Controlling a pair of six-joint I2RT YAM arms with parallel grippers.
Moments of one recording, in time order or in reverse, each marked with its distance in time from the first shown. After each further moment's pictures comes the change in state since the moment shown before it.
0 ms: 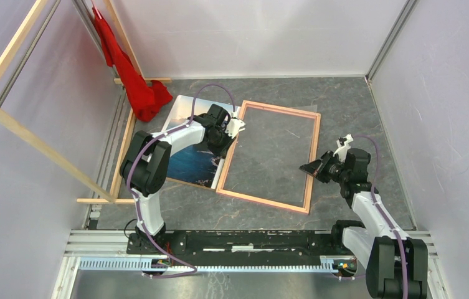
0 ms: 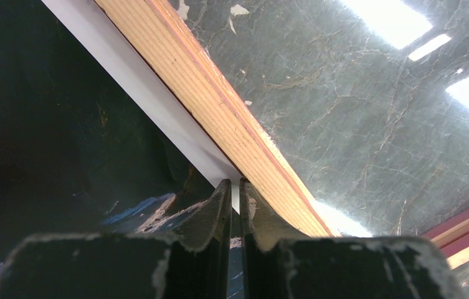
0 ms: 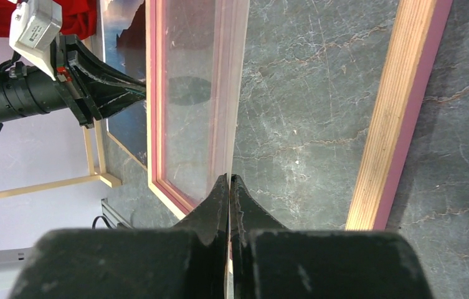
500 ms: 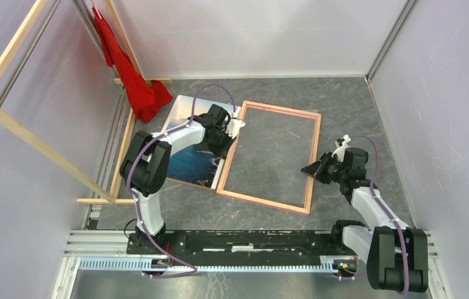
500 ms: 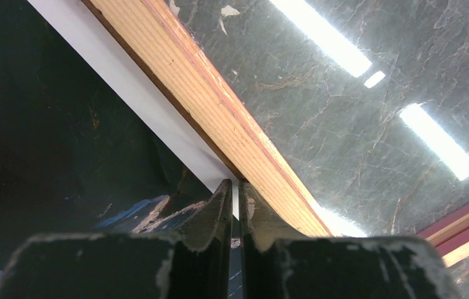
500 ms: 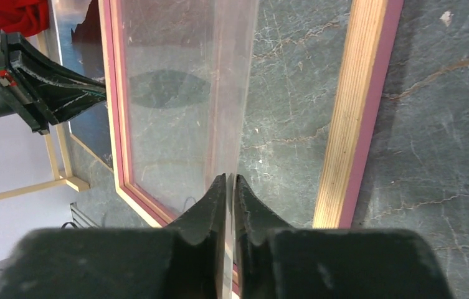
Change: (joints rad) left arm 0.000 0.000 0.000 -0.001 0.016 0.000; right arm 0.000 0.070 0.009 -0.022 0.051 -0.072
